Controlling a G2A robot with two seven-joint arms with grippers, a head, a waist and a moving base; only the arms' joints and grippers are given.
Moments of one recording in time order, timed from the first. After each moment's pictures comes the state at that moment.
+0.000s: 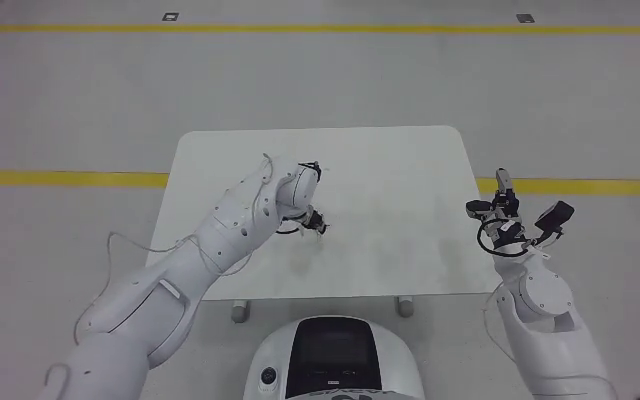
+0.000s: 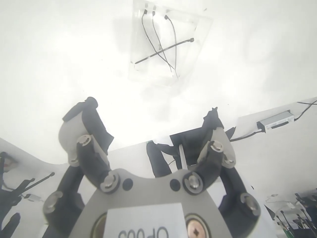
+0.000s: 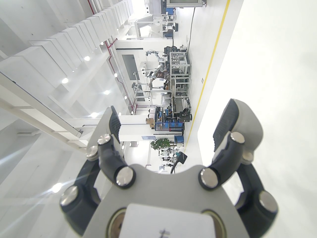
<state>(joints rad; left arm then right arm) 0.62 -1.39 -0.56 -1.07 0.79 0.34 -1.39 -1.73 -1.15 1.60 -1.80 0.42 0.00 0.00</state>
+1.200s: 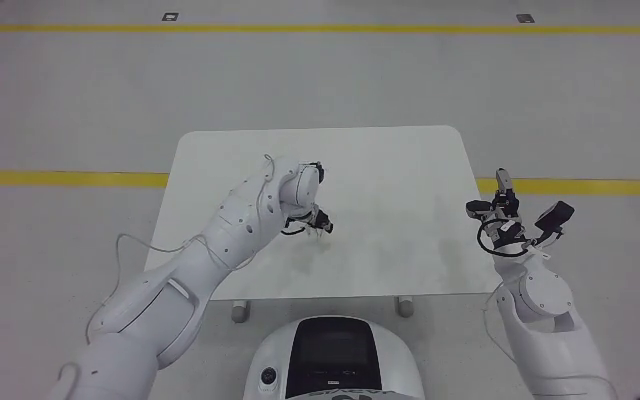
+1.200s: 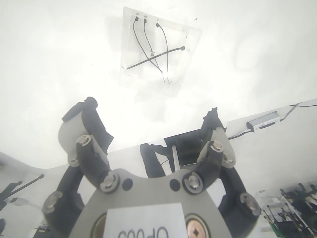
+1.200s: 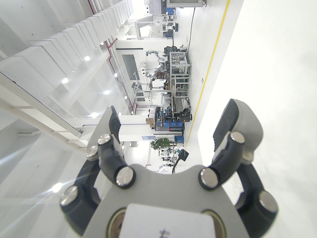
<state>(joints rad) 0.64 -1.43 -0.62 -0.99 0.72 0.34 -1.30 -1.73 -1.15 1.60 -1.80 0.42 0.00 0.00</state>
